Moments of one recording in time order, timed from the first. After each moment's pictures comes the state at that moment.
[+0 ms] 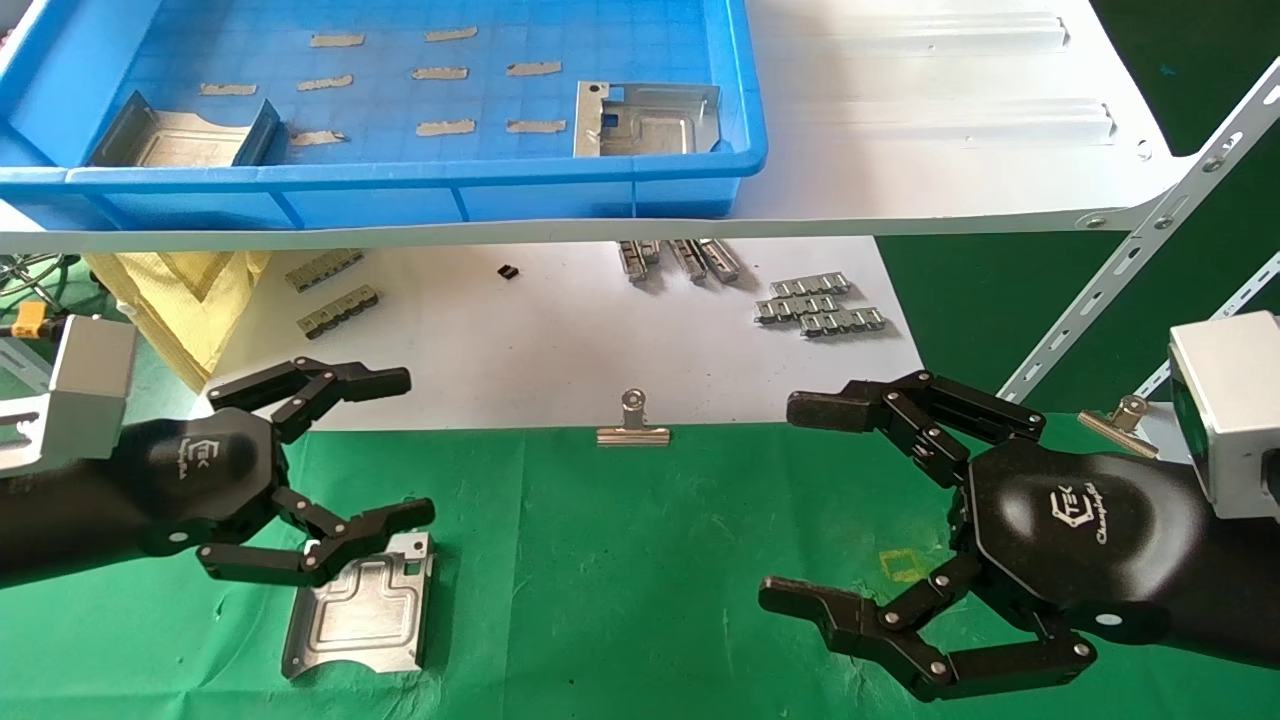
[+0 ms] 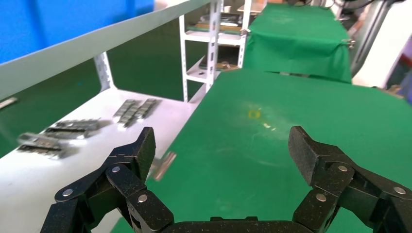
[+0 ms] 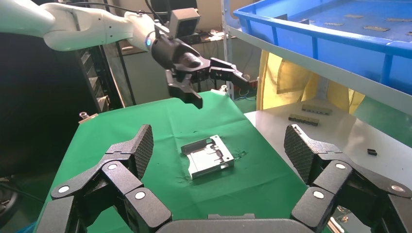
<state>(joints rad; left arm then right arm) -1.31 0.68 0.59 -0.74 0.72 1.55 0.15 1.08 -0.56 -0.38 1.22 -0.63 -1.42 0.12</state>
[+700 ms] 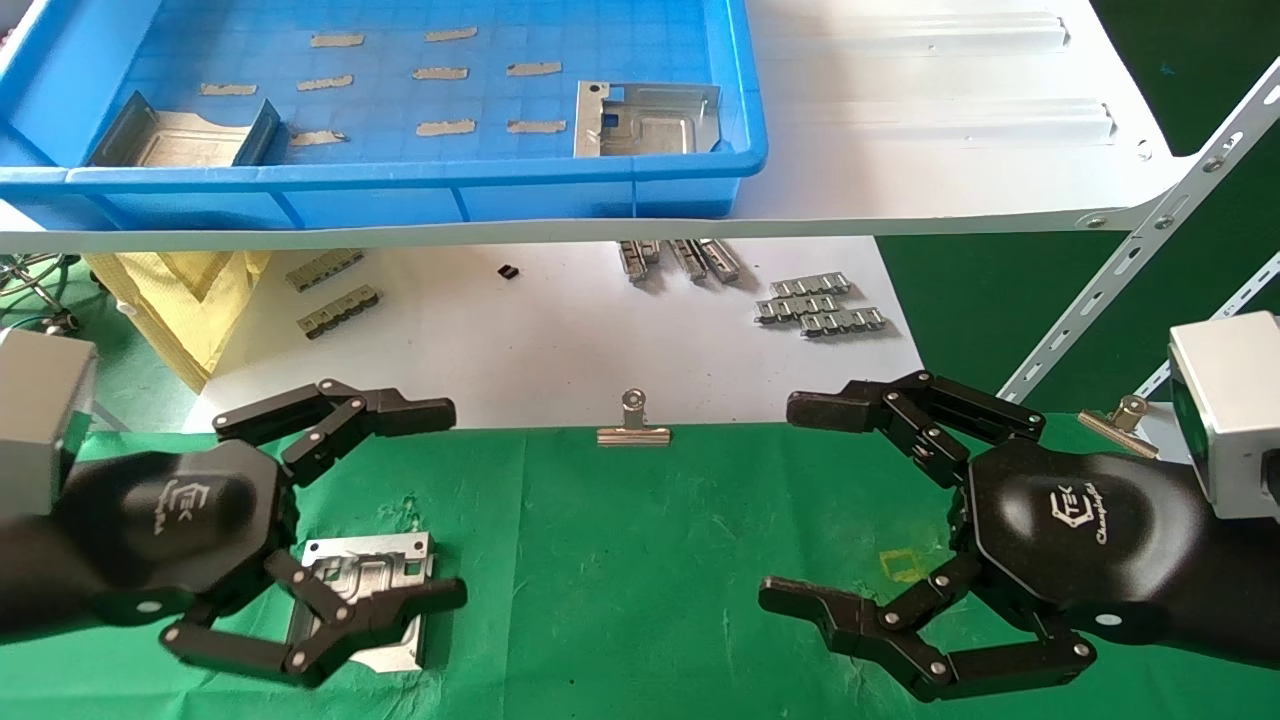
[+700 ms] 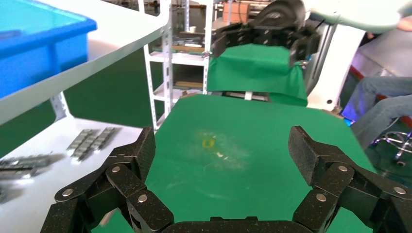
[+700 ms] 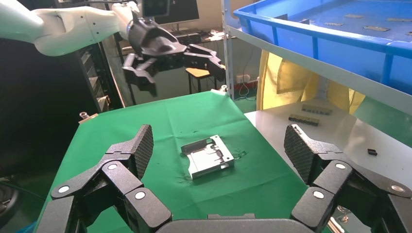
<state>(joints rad) -1.14 0.63 0.37 -1.12 0.73 1.51 -0.09 1.08 -0.56 -0.38 1.22 -0.63 -1.42 0.12</state>
